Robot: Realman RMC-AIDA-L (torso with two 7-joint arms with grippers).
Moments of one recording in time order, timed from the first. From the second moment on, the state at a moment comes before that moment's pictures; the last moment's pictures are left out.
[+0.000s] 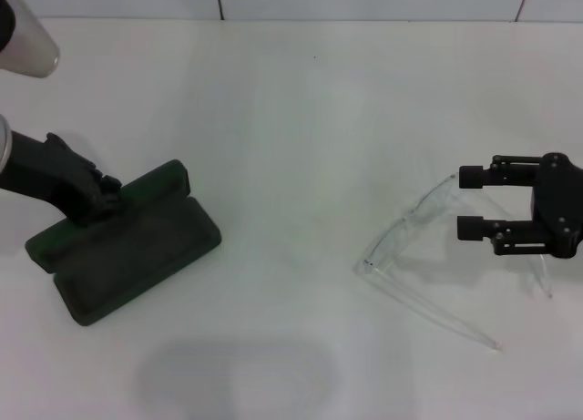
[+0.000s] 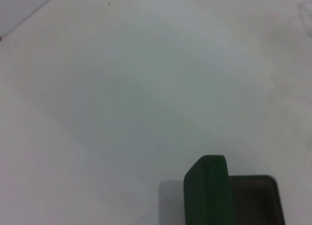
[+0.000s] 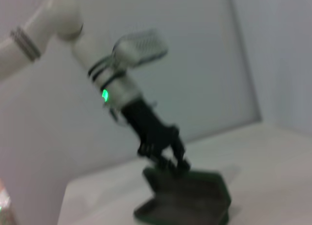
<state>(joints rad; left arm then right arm) -0.46 -2.09 1.14 1.50 2.58 1.64 -2.12 0.44 1.90 -1.08 -0.68 -1.58 -1.70 1.35</state>
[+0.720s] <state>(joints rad) -0.46 -2.09 1.14 1.64 2.49 1.73 -2.13 0.81 1.90 -1.10 -1.17 -2.18 -1.88 1.78</state>
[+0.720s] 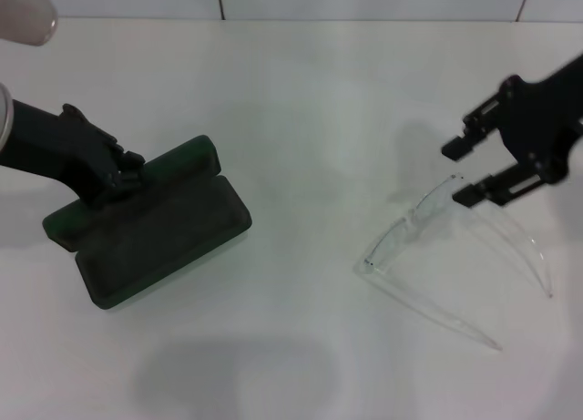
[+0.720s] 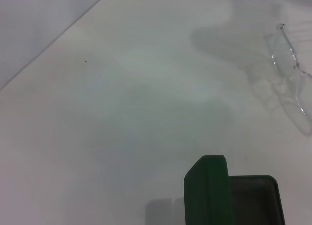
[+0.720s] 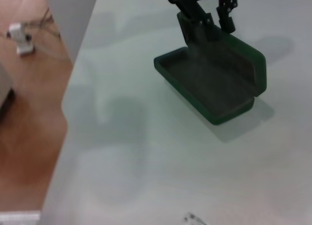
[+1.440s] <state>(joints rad) -0.46 -2.09 1.14 1.62 2.48 1.73 -2.15 1.01 2.01 -1.49 -1.08 -2.57 -1.67 1.76</state>
